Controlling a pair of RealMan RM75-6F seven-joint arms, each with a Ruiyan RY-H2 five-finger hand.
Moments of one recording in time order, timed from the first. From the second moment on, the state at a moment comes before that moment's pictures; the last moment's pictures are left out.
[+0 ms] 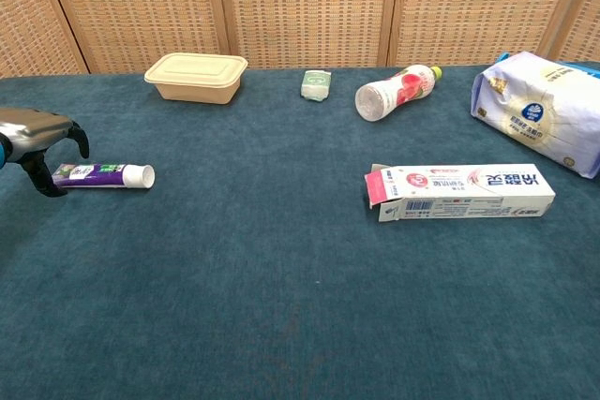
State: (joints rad) left arm -0.76 -1.61 -0.16 -1.14 0.59 0.90 0.79; right arm 0.14 -1.38 -0.06 -1.38 -1.71 1.48 0.01
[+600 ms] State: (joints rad) left arm -0.75 -1.65 -0.14 -1.11 0.66 0.94 0.74; right arm 0.14 -1.38 -0.06 -1.38 -1.71 1.49 0.02
